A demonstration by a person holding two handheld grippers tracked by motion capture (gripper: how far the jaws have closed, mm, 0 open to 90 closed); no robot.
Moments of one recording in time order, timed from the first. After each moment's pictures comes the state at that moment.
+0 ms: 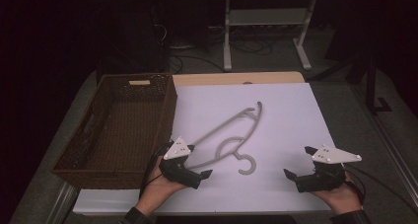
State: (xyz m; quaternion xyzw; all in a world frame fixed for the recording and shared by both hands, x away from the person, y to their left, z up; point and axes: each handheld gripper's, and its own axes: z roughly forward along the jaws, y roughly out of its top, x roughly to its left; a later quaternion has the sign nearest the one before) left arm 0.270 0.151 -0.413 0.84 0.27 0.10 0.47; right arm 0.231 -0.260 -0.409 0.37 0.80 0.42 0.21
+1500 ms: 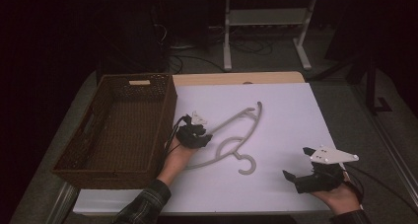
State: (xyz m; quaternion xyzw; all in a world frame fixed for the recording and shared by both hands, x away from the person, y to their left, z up) left arm 0.372 0.116 -0.438 0.86 0.35 0.15 0.34; right arm 0.233 -0.259 -0.413 0.36 0.81 0.41 0.21
